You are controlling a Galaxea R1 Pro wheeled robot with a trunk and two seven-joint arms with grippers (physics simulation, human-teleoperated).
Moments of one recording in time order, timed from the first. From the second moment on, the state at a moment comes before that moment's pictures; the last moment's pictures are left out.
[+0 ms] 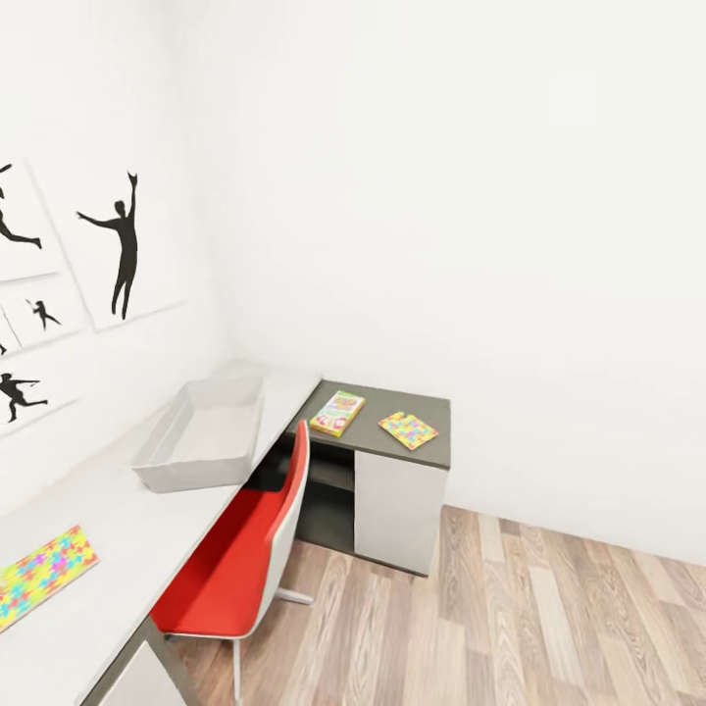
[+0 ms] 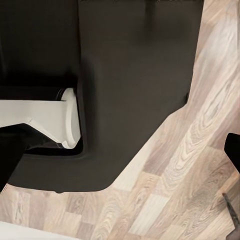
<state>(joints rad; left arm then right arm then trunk) 0.00 0.01 0.00 -0.01 0.00 -0.08 -0.01 0.00 0.07 0.00 0.00 0.01 0.01 0.00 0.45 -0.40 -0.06</state>
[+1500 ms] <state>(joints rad) 0.00 0.01 0.00 -0.01 0.00 -0.08 -0.01 0.00 0.07 0.00 0.00 0.00 0.01 0.00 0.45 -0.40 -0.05</state>
